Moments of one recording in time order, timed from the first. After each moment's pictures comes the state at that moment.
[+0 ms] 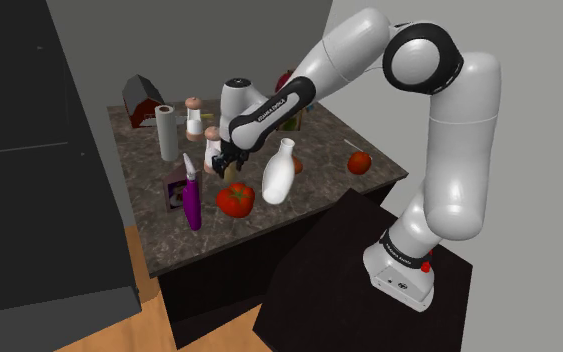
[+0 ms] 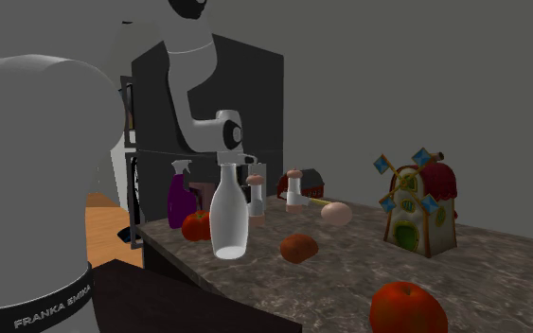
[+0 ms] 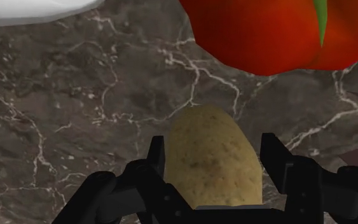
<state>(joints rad) 0.18 0.48 0.04 -2.03 -0.10 2.54 0.41</state>
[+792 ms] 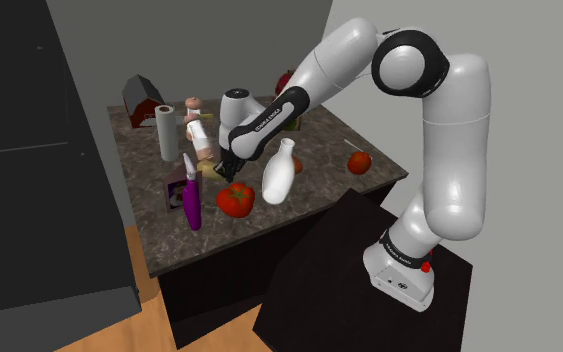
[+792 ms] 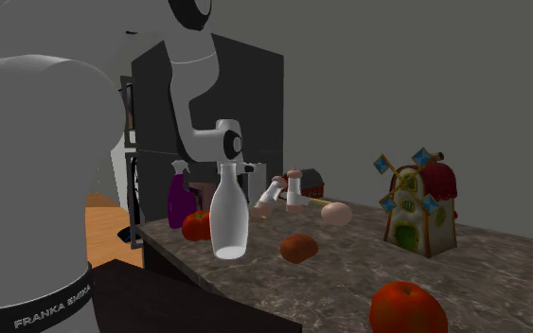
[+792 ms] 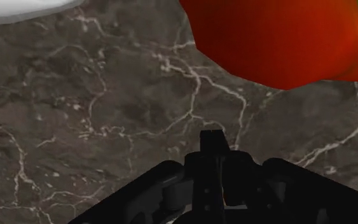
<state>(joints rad) 0.18 0.54 0.03 -2.03 -0.11 2.59 0.42</state>
